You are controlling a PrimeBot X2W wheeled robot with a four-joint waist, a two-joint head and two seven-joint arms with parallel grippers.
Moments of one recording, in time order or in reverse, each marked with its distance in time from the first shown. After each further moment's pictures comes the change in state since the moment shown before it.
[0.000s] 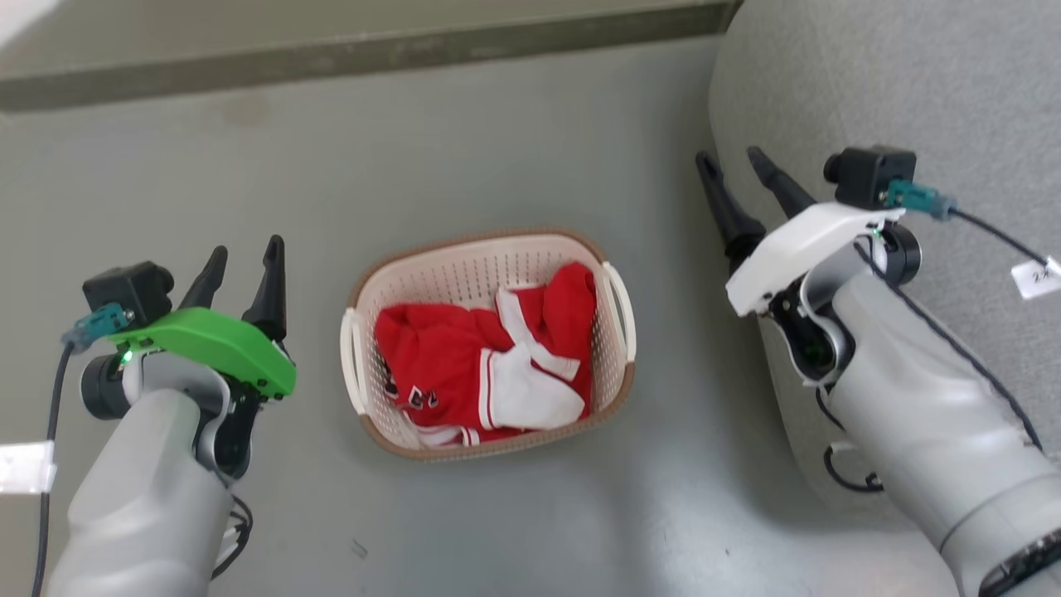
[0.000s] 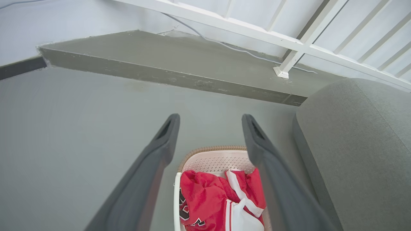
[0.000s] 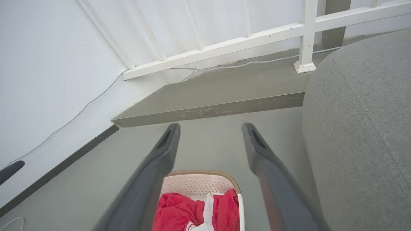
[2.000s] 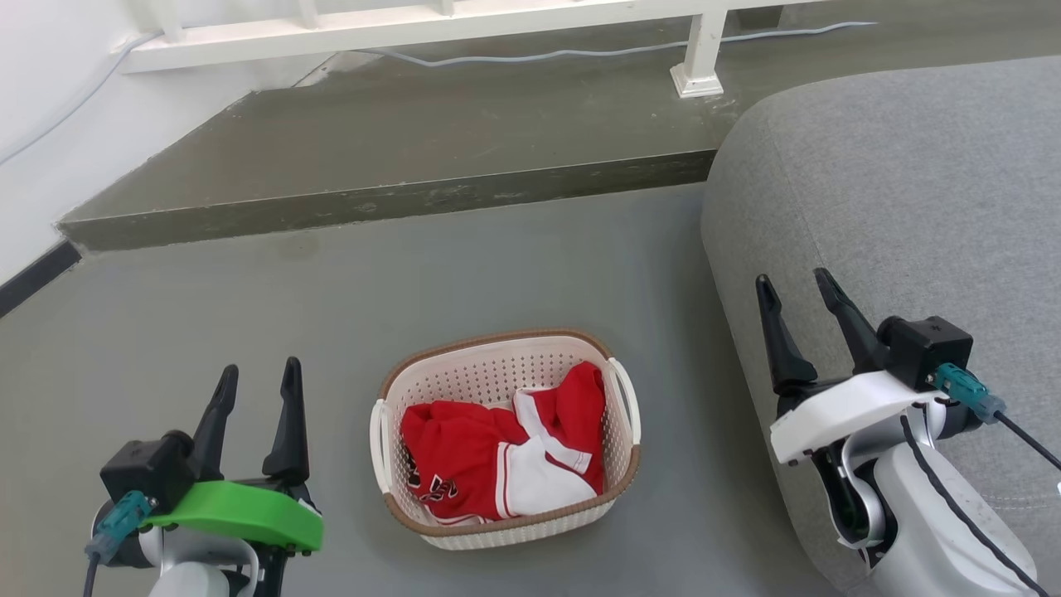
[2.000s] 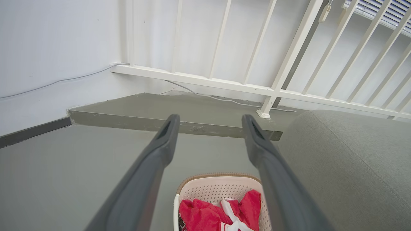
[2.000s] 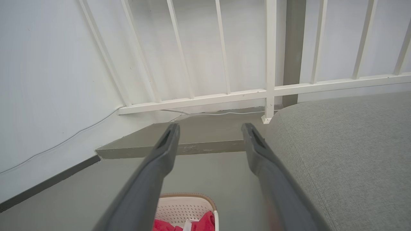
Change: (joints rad) left arm 0.525 -0.096 0.283 -0.564 0.324 0.036 0.000; right arm 0.525 -0.026 -0.273 -0.539 -0.343 -0.158 0.000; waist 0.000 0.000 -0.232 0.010
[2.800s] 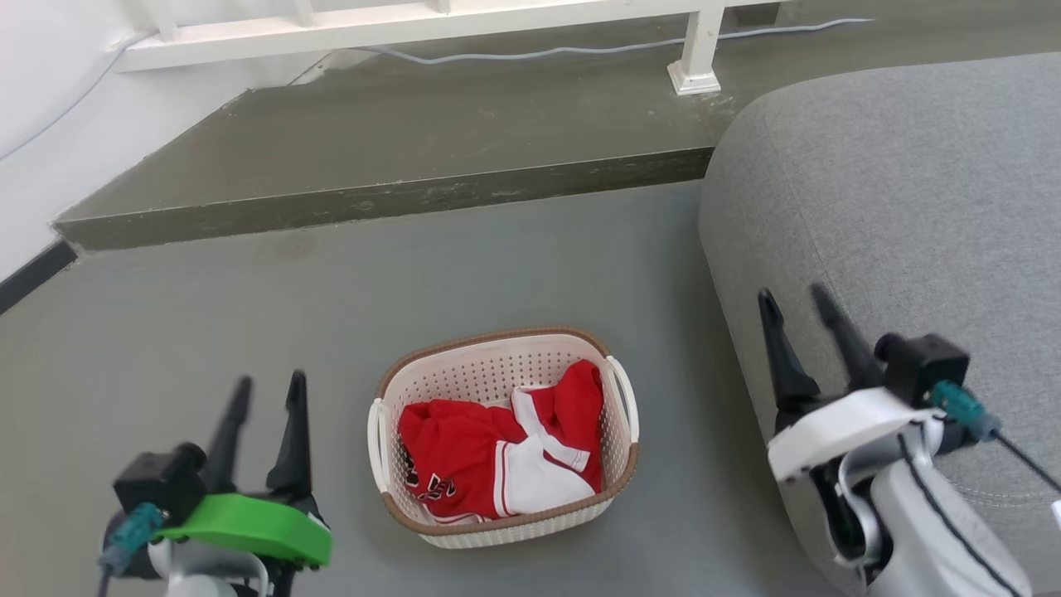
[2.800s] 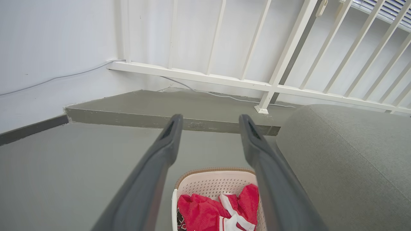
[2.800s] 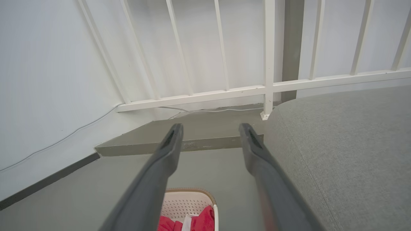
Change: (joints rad) left arm 0.028 -0.015 0.008 -0.023 0.031 -0.013 0.000; right arm 0.039 0.020 -0.029 -0.021 -0.033 0.010 0.000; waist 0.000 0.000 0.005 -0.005
